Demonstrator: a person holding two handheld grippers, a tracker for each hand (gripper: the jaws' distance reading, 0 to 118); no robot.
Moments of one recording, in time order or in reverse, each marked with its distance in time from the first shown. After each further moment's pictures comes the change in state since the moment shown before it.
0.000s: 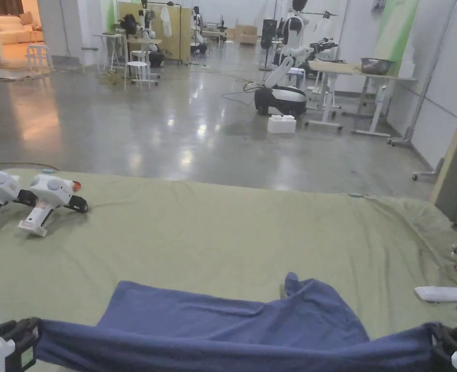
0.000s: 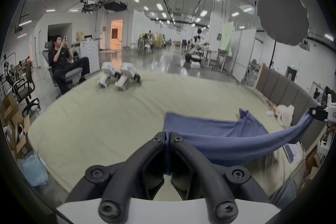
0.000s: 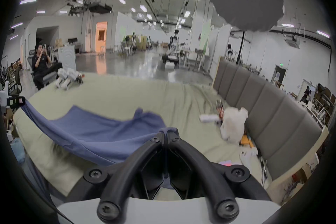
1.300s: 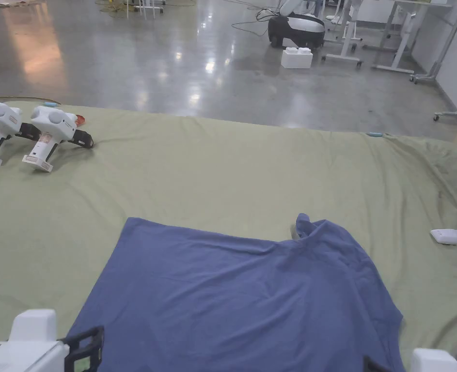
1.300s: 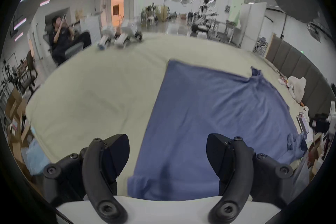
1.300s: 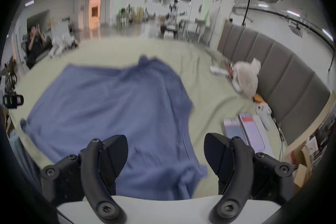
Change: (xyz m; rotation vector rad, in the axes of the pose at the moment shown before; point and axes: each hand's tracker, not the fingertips) left arm 0.051 -0.068 -0.032 -0.122 0.057 -0.054; right arm -0.071 -0.099 -0.045 -0.082 -0.038 -0.047
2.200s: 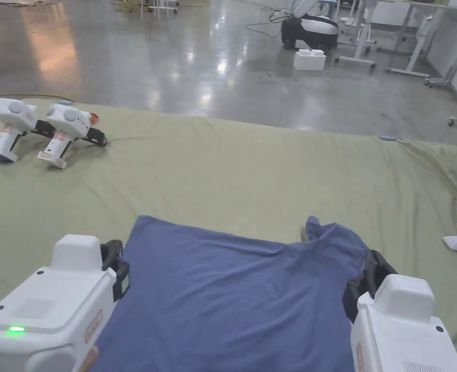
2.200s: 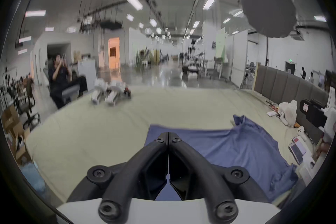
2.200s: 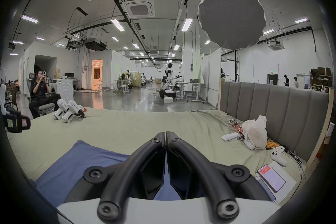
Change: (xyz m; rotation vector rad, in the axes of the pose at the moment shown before) left arm 0.014 0.040 0.011 0.245 -0.028 0.019; right arm -0.063 0.070 0.001 0.497 0.001 -0.099
